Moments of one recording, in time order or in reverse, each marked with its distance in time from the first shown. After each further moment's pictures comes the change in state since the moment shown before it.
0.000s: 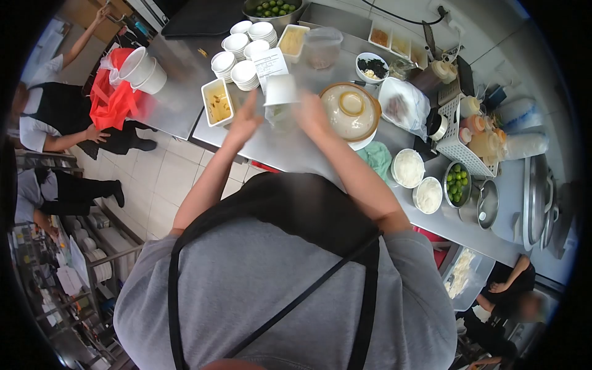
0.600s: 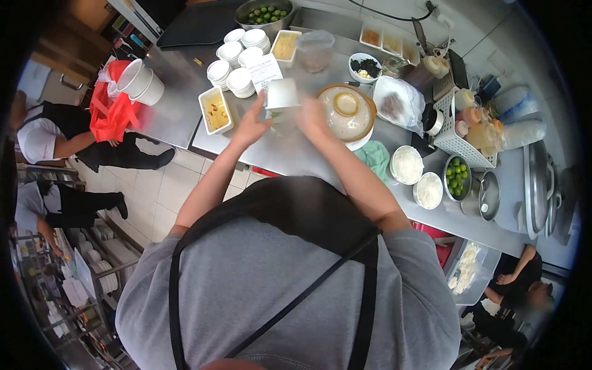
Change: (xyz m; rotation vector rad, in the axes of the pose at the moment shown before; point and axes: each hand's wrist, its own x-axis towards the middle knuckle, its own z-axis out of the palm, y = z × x) left_hand 0.013 0.001 0.021 0.226 -0.184 0.132; right_hand -0.004 0.003 -0.004 0.027 0.057 0.067
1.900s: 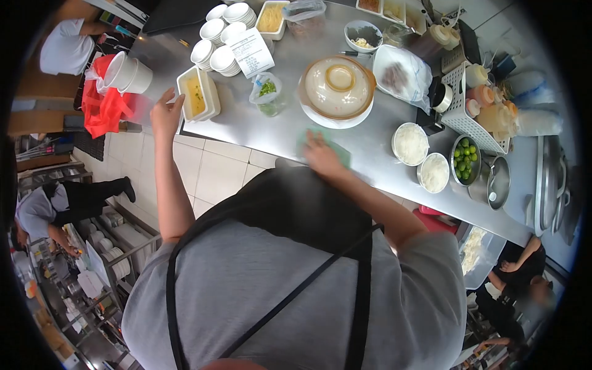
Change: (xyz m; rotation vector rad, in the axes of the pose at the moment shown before) left_hand -0.026 0.022 -0.133 0.614 0.425 -0.321; right_hand -0.147 0.067 -0.014 -0.418 -0.510 -0.264
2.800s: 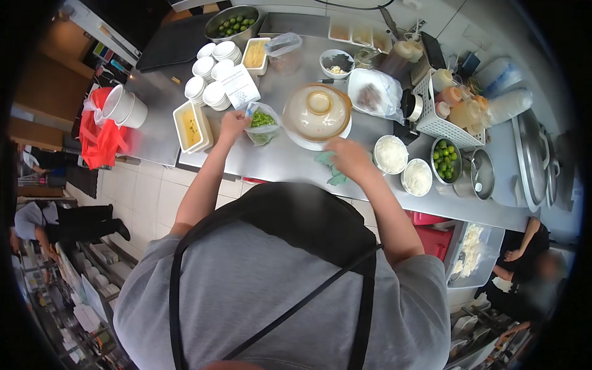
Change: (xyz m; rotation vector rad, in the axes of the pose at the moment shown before) left_hand 0.004 0.040 0.161 -0.384 -0.481 -0.005; right_hand -0.025 0.018 -0.137 0.113 0.049 0.225
